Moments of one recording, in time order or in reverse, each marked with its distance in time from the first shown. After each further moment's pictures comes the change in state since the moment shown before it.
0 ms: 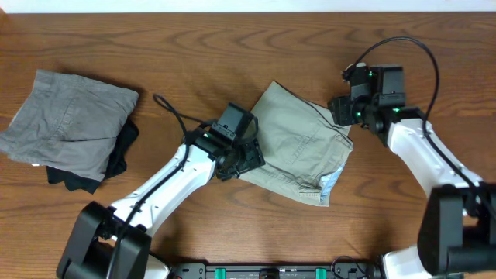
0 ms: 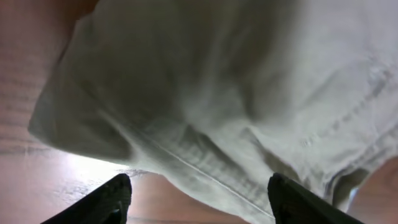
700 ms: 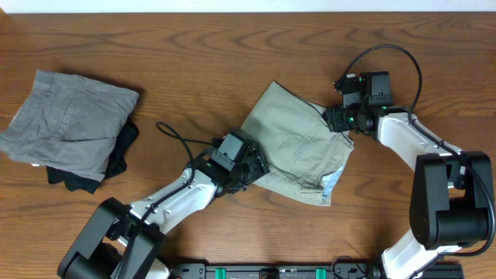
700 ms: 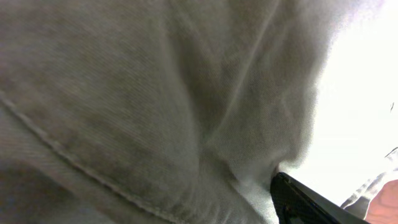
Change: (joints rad) left arm -0.069 0.000 -0.276 0.465 -0.018 -0.195; right arm 0.000 0.140 0.000 0.024 0.000 -0.022
